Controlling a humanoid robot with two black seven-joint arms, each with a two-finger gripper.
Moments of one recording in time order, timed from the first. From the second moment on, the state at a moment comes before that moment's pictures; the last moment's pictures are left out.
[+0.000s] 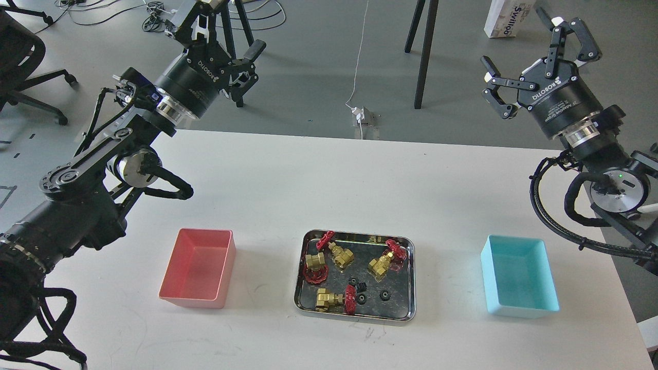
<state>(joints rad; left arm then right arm) -0.82 0.31 -0.74 -0.82 0.43 -0.49 -0.49 0.77 -0.62 0.54 1.04 0.13 0.49 0.49</state>
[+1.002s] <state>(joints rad) -0.96 0.59 -0.51 -1.45 0.63 -0.48 -0.49 1.12 -0.71 0.58 1.04 0.14 0.25 0.49</state>
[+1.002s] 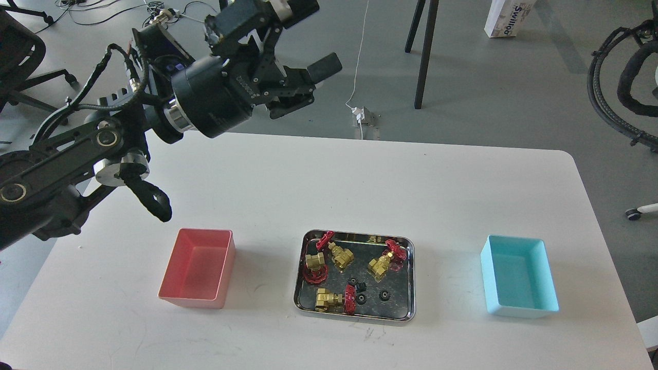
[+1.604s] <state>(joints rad) -1.85 0.11 1.02 -1.39 0.90 -0.01 -0.49 1.04 -0.73 0.58 1.03 0.14 0.25 0.49</state>
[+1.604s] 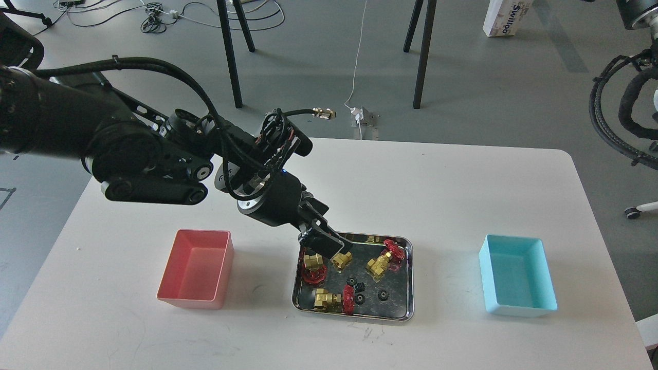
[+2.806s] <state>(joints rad) -1.45 0.00 1.09 -1.05 0.92 0.08 -0.49 1.03 -0.72 0.58 0.99 0.14 0.21 0.43</state>
